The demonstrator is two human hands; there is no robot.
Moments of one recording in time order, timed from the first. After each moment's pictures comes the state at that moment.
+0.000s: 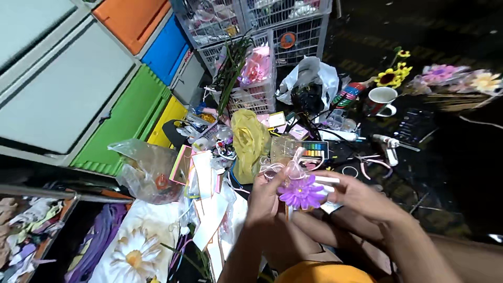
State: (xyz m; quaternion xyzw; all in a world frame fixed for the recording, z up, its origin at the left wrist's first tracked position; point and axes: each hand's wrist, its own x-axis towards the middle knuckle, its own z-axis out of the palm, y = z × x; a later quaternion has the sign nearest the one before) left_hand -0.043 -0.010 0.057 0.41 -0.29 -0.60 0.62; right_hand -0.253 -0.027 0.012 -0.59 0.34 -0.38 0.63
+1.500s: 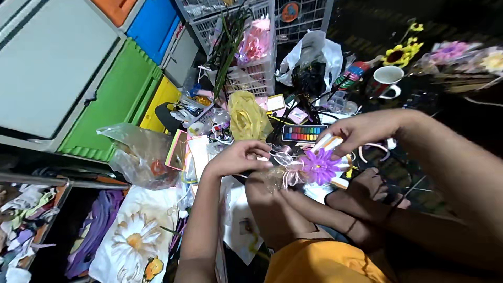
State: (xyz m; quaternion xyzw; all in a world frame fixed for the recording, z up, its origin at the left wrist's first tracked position) left_hand 0.057 -0.057 0.100 0.47 -0.72 -0.50 0.16; right_hand -0.273 -0.136 0.079 -0.72 0.29 0.02 0.63
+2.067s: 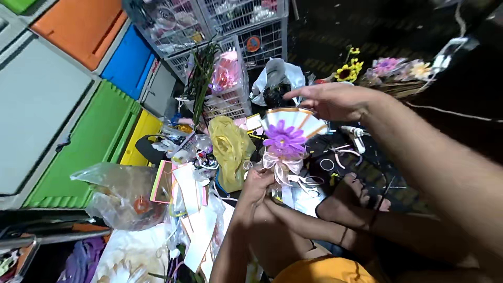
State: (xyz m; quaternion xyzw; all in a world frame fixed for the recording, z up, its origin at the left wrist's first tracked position) left_hand -0.040 -0.056 0.021 0.38 -0.40 -0.68 0.49; right_hand -0.298 -0.177 0.099 -0.59 0.38 -0.31 0.64
